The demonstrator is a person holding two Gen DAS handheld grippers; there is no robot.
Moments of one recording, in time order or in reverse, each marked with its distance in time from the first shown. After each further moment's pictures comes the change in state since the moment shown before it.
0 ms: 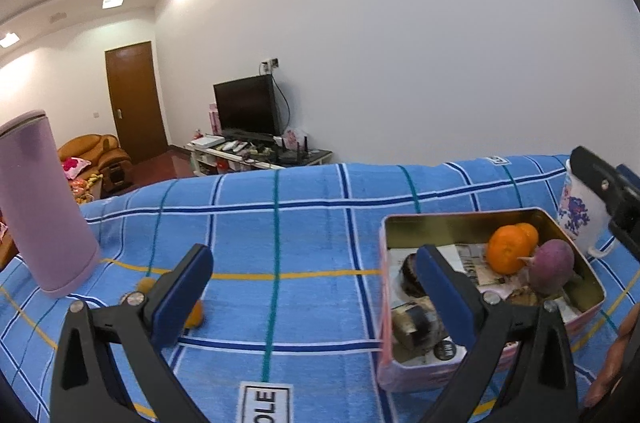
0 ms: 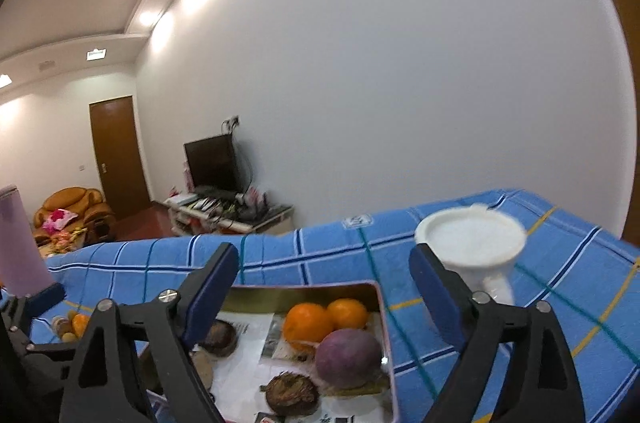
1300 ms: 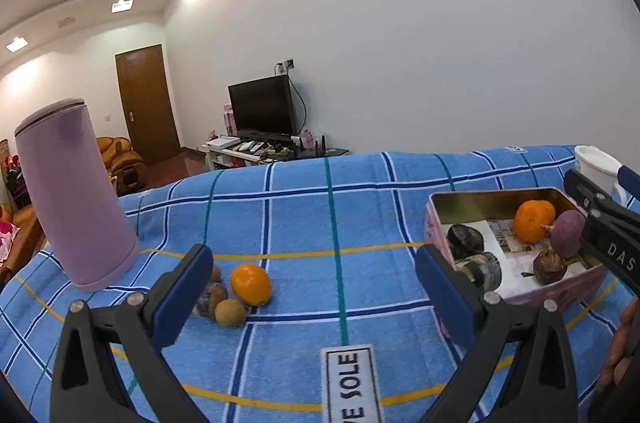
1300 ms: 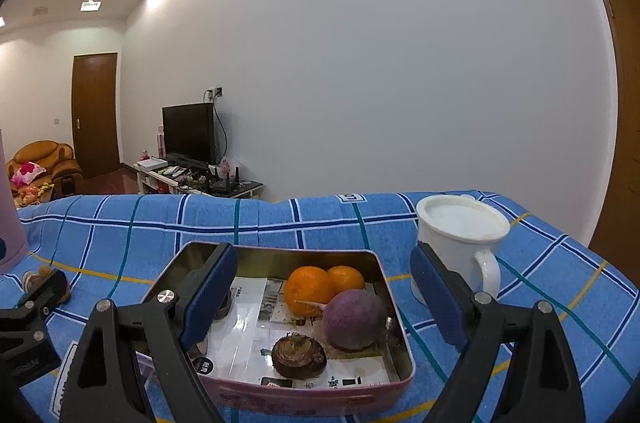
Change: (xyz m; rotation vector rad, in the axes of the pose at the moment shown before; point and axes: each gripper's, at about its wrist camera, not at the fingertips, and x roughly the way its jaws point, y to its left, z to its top) left arm -0.029 0.052 -0.019 0.010 0.005 0.035; right arm -0.016 0.046 -0.019 -0.138 0.076 -0.133
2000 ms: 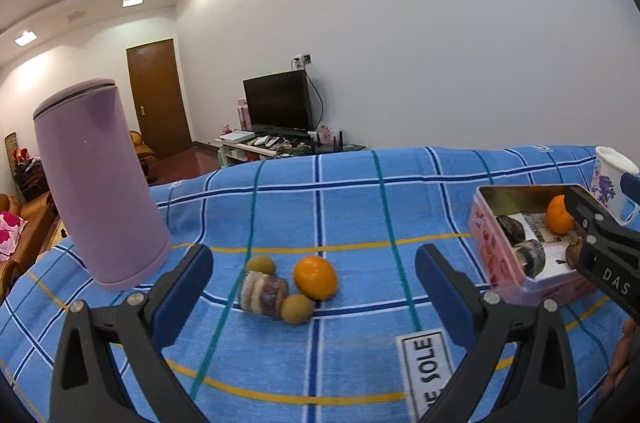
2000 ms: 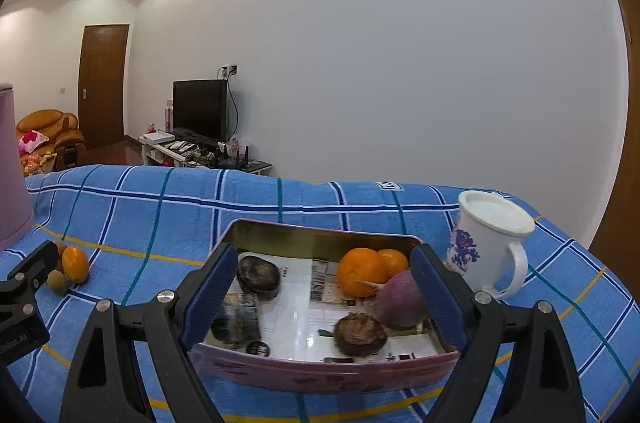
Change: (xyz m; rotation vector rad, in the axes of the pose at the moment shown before) left arm 0.004 0.052 -0.005 -0.014 0.012 0.037; right arm -0.005 0.058 -0.004 -0.089 0.054 0.006
